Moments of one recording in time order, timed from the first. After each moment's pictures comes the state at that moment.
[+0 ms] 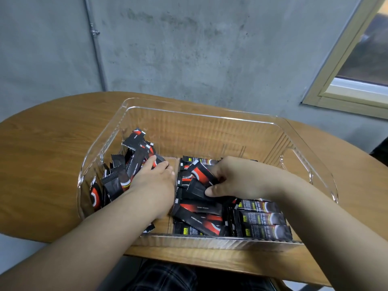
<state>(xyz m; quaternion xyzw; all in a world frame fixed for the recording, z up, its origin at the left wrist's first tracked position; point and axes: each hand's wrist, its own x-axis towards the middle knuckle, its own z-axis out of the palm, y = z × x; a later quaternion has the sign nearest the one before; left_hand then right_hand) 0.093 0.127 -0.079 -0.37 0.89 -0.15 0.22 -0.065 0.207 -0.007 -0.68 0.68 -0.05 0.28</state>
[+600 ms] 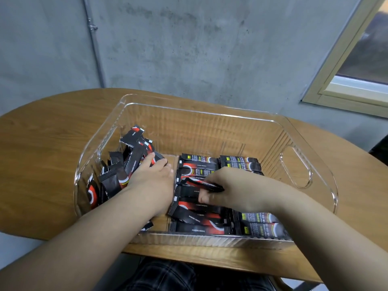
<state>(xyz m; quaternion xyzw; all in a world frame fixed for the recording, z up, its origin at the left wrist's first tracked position) 0.094 0.126 -0.081 -0.38 0.89 -0.14 0.21 -0.055 0.219 -0.018 -0.67 0.68 -0.04 0.30</state>
